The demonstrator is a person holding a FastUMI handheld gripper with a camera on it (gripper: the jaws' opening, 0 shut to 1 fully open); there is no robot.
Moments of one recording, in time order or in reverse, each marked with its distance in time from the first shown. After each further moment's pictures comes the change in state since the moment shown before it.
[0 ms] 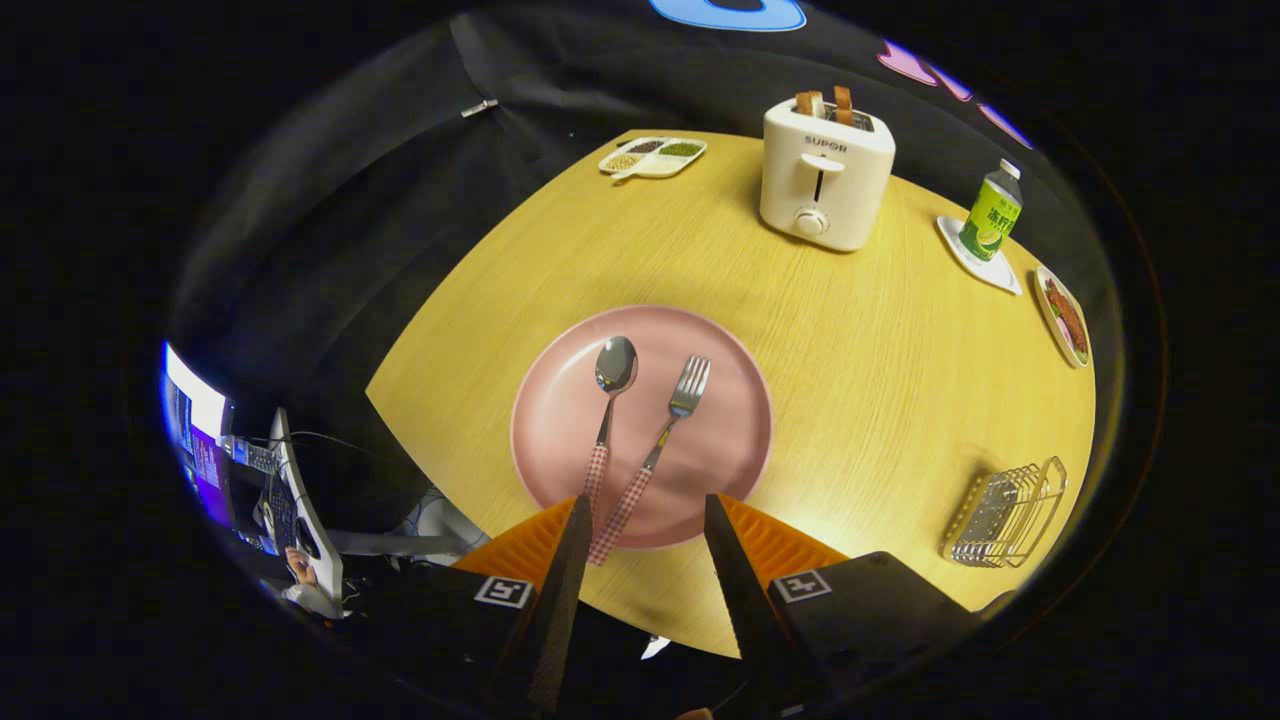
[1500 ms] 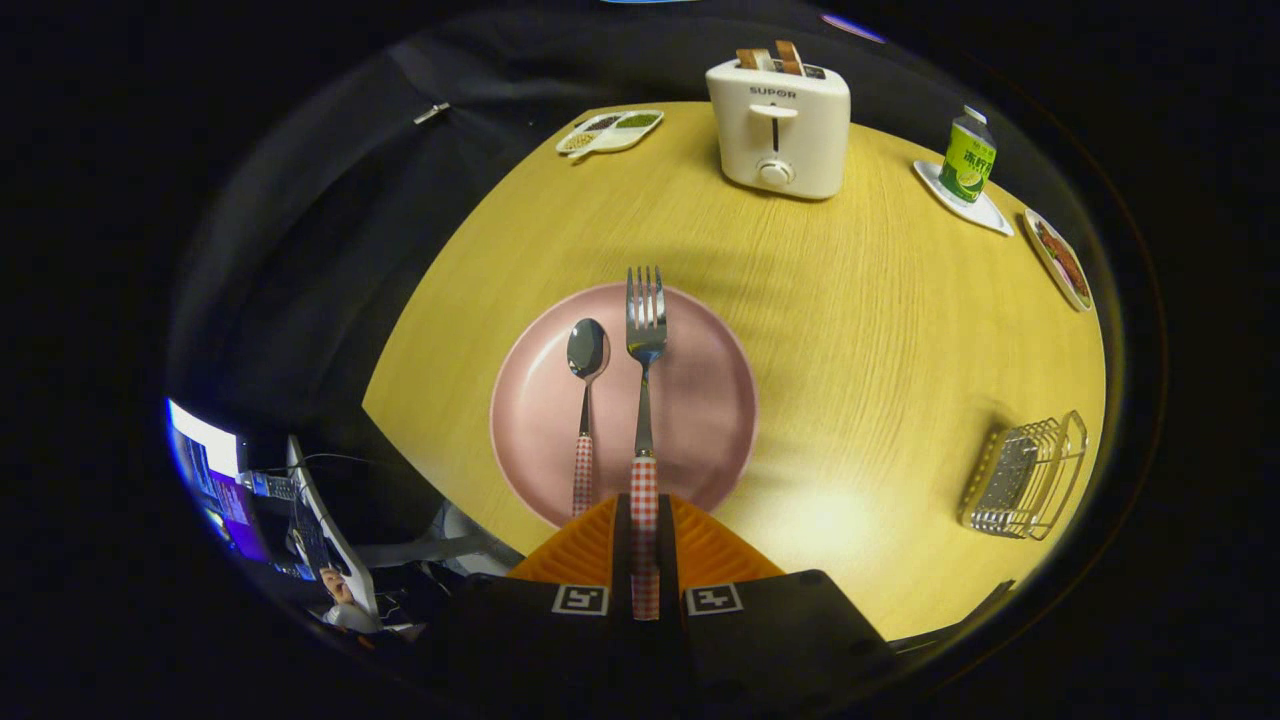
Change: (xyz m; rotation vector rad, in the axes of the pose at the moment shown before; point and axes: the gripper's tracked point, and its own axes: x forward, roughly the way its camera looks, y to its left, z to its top) arm -0.036 -0.031 0.000 0.118 0.028 0.031
